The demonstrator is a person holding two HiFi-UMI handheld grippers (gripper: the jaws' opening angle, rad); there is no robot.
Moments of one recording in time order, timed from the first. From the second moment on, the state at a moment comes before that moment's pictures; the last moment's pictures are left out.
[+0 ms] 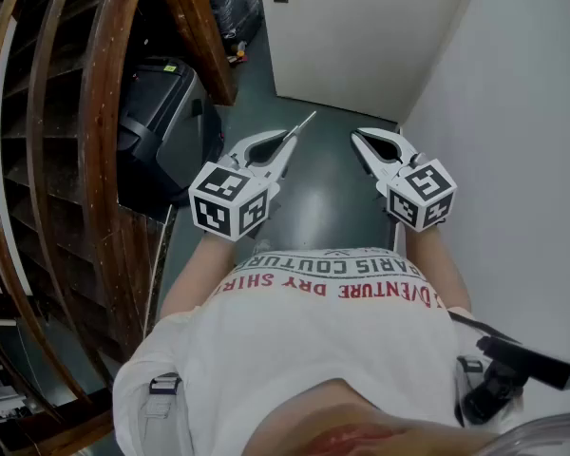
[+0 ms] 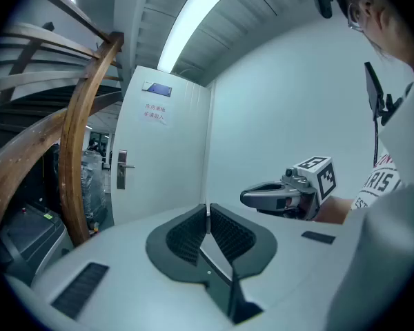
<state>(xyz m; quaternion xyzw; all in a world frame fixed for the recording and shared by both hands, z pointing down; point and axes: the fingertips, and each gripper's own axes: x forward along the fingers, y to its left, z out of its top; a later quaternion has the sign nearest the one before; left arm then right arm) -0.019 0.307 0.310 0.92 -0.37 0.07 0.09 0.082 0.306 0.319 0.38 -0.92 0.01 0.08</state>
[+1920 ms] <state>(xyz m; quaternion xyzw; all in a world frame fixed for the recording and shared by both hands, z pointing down) -0.053 -0.268 0.333 0.91 -0.37 0.07 0.15 0.085 -0.260 0.347 0.43 -0.90 0.05 0.10</state>
